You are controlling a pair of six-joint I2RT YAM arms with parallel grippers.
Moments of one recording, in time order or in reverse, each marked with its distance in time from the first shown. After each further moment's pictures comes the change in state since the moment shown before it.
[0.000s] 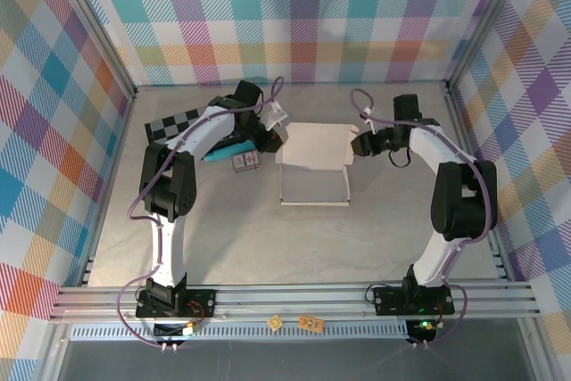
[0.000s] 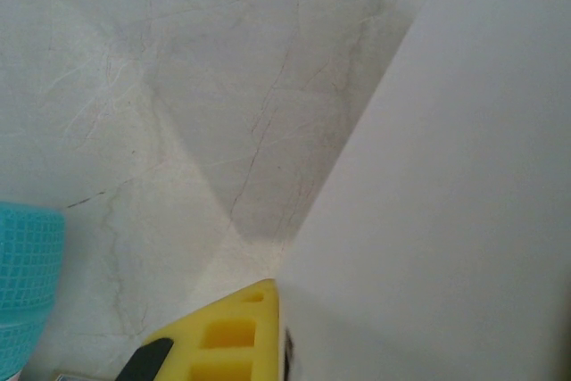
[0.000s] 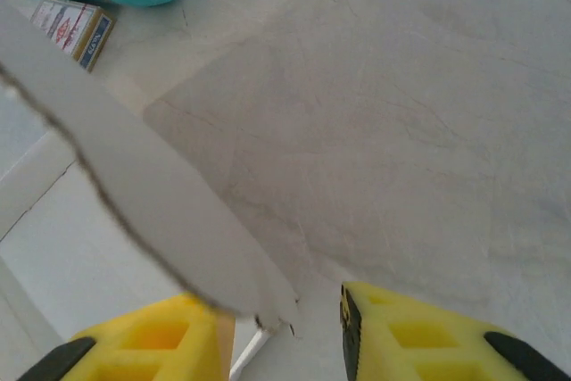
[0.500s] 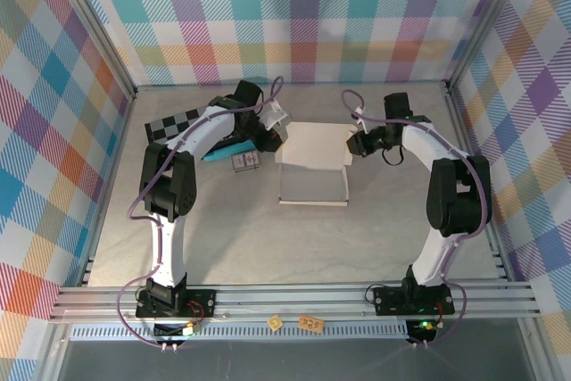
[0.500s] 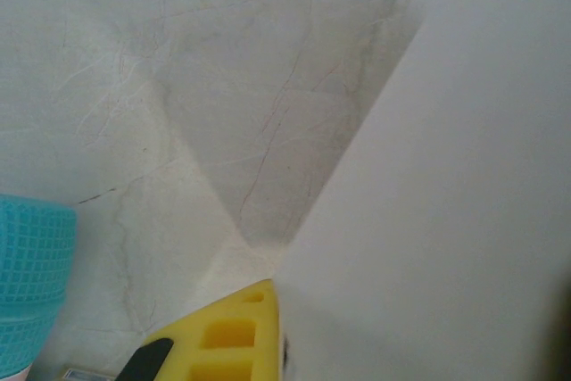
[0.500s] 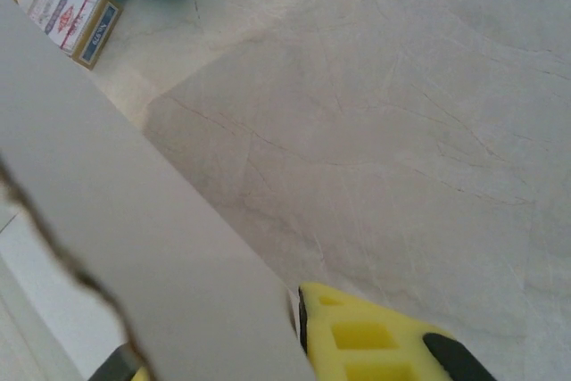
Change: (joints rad) left arm 0.000 0.000 0.000 0.010 -0.017 -0.019; right arm 0.039 0.031 0.030 -0.012 0.026 -0.004
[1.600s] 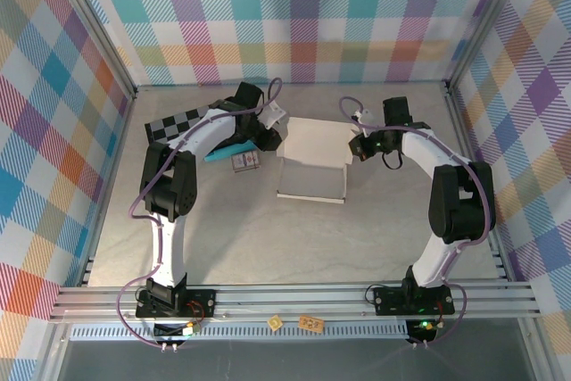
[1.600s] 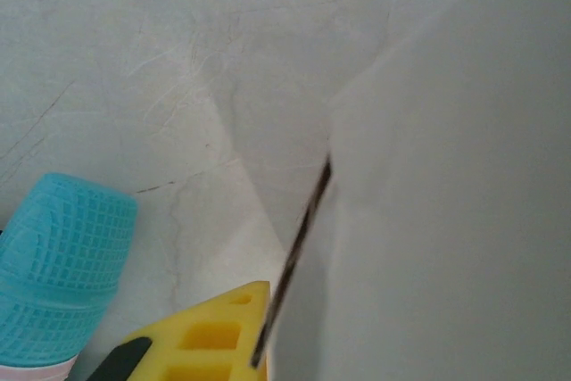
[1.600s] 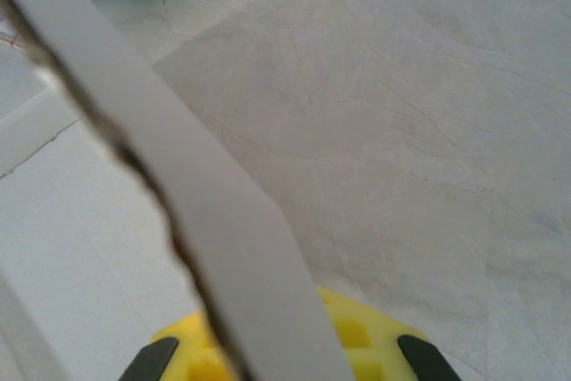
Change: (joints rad) left arm -0.001 0.003 -0.040 0.099 -0.098 -0.105; right arm 0.016 -0.060 -0.085 0.090 0.088 0.012
